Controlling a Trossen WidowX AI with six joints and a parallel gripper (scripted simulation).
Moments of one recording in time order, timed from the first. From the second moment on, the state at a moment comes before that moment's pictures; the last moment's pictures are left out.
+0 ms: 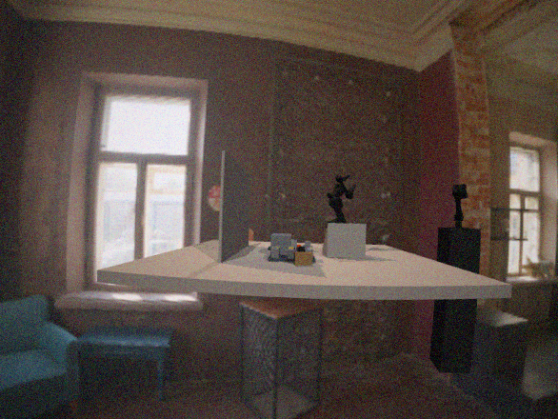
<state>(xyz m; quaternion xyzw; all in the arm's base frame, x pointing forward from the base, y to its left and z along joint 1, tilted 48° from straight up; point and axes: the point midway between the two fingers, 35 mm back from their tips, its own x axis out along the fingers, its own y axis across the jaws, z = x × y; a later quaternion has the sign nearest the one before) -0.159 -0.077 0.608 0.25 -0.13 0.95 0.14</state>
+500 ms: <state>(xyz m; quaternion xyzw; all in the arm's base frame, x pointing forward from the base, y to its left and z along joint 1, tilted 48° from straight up) -0.139 -0.032 0.629 0.30 -0.07 0.94 0.17</state>
